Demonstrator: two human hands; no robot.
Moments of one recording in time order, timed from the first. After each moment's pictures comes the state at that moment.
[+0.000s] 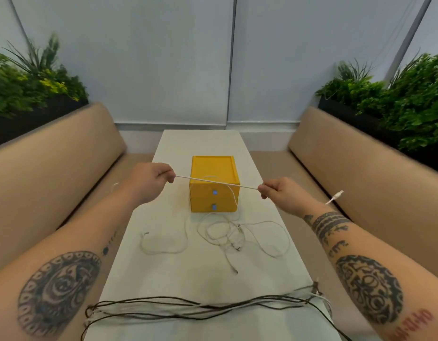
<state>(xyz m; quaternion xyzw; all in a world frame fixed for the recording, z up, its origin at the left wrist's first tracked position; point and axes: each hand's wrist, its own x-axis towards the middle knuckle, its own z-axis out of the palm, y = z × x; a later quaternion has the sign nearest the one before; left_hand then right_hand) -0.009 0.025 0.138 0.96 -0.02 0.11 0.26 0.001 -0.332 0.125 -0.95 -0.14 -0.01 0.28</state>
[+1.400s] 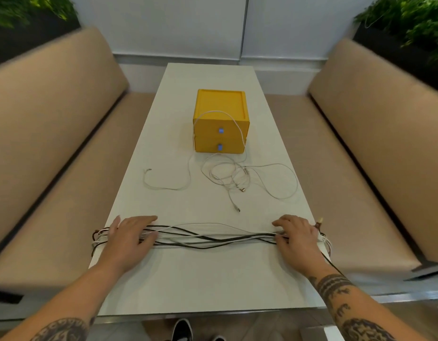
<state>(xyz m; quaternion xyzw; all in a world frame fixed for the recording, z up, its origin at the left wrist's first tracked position) -0.172 0.059 -0.136 0.98 0.03 0.05 0.19 -0.128 -0.382 -0.124 -0.98 -0.07 0.00 0.20</state>
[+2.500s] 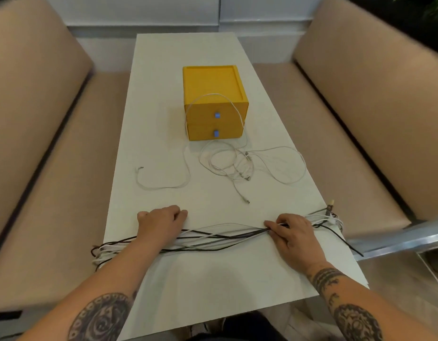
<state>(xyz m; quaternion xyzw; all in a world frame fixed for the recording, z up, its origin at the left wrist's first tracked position) -0.085 0.011 -0.119 0.98 0.04 -0.13 0.12 -0.139 -0.345 -0.155 -0.97 -0.12 -0.10 0.17</state>
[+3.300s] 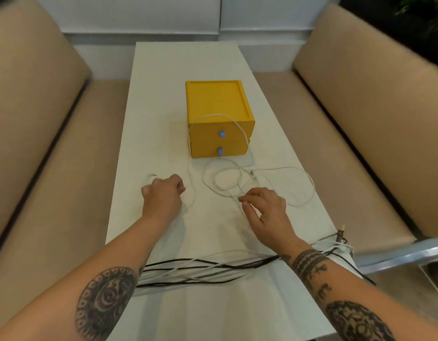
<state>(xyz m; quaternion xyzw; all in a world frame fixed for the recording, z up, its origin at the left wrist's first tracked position) 0.018 0.017 -0.094 0.97 0.05 0.02 0.23 -0.044 -0.249 -0.088 -0.94 -0.10 -0.11 0.31</state>
